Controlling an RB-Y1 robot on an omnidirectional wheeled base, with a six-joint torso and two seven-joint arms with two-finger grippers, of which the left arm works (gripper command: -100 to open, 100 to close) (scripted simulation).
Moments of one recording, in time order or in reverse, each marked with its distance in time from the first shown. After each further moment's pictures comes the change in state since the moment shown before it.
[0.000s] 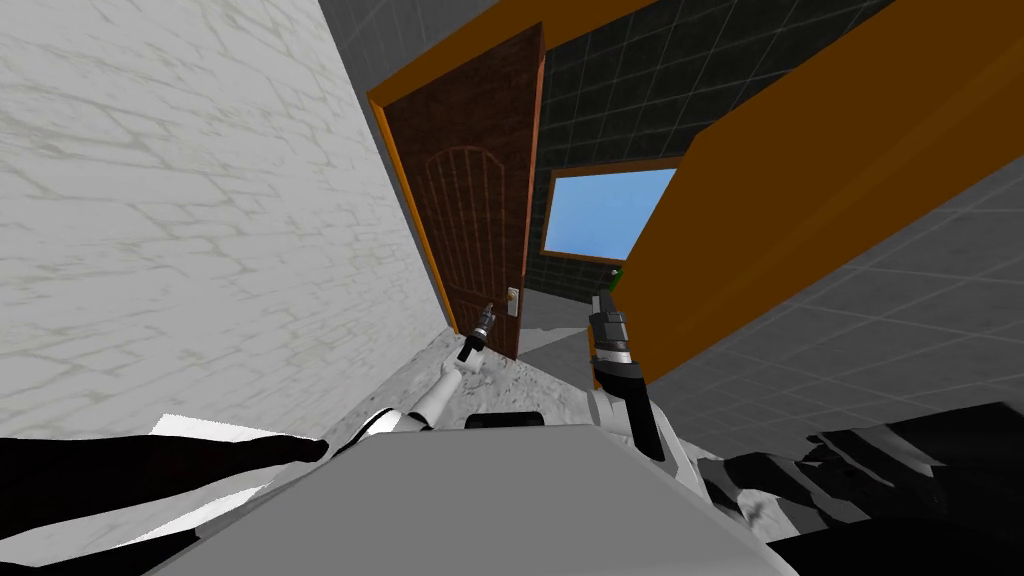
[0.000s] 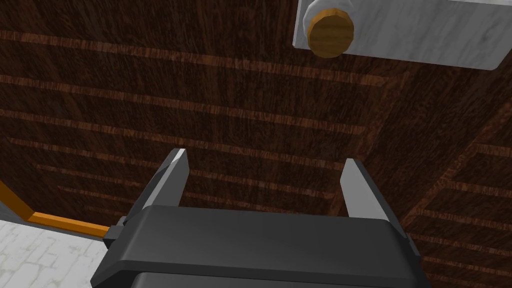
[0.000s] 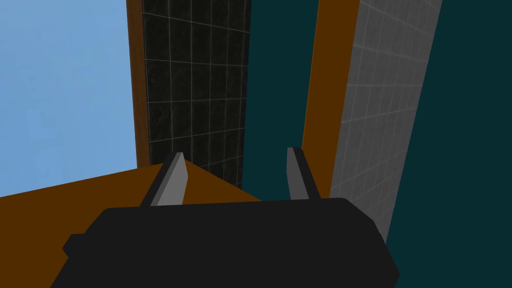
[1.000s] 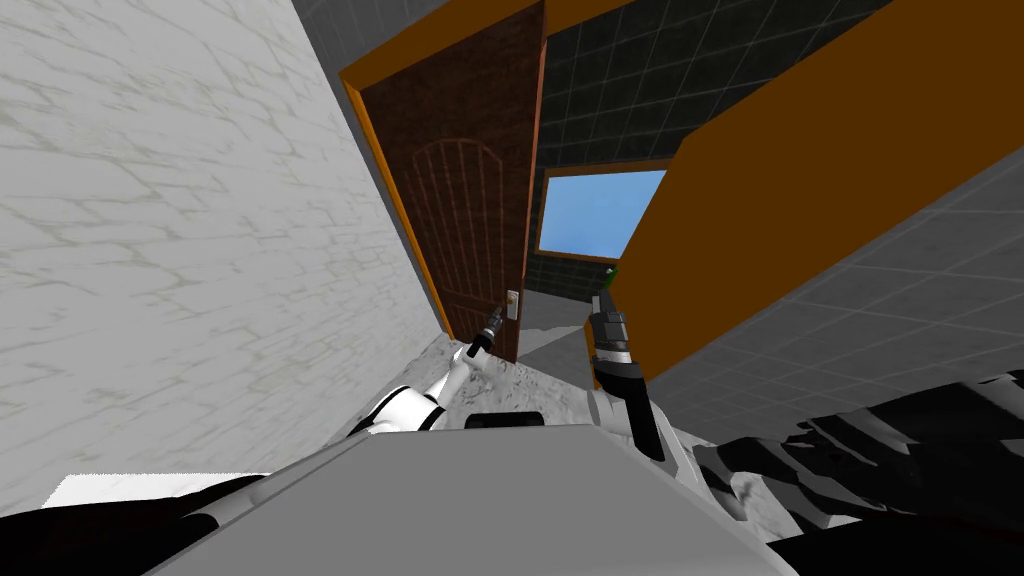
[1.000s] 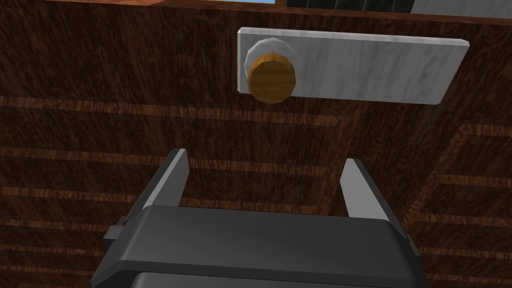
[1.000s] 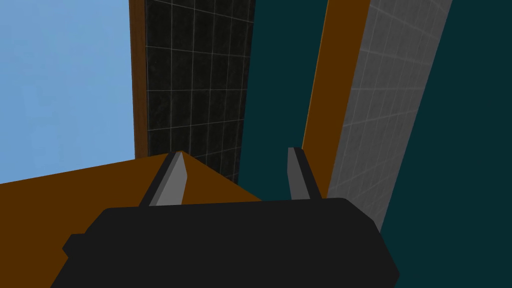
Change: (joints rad) arm -0.143 -0.036 -0.038 0.240 -0.014 0.016 0.008
